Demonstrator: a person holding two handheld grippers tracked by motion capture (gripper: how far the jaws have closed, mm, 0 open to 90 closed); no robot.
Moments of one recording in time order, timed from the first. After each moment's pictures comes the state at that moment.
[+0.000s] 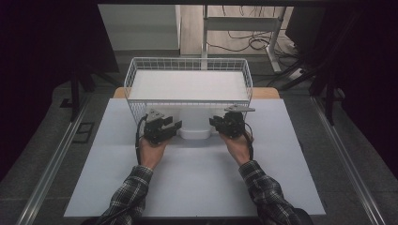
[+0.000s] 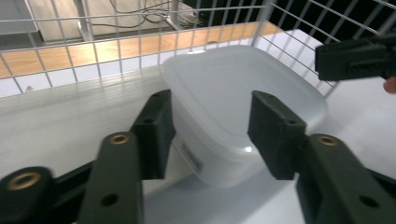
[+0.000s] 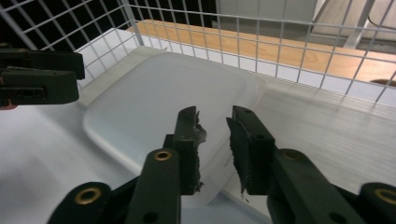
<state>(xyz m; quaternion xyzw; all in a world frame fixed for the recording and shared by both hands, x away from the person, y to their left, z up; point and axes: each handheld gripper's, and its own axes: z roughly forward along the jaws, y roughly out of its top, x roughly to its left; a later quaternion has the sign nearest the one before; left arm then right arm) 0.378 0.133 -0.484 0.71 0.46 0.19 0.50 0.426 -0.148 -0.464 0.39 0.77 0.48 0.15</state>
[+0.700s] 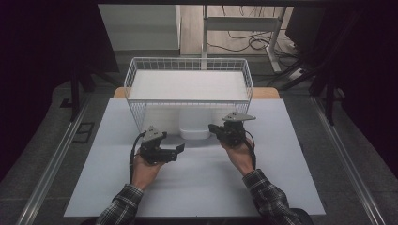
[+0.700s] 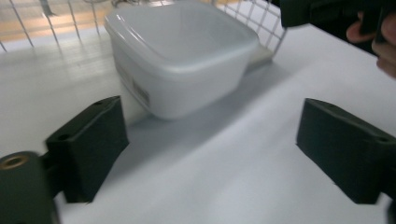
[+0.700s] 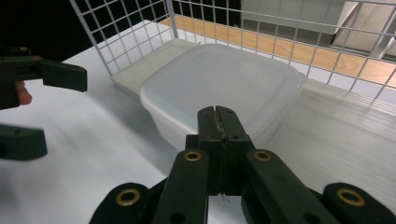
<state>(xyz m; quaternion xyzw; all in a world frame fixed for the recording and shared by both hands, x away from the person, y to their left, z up) 0.321 0.135 -0.496 0.74 0.42 0.16 0.49 0.391 -0.146 -0.458 0.34 0.79 0.49 0.15</state>
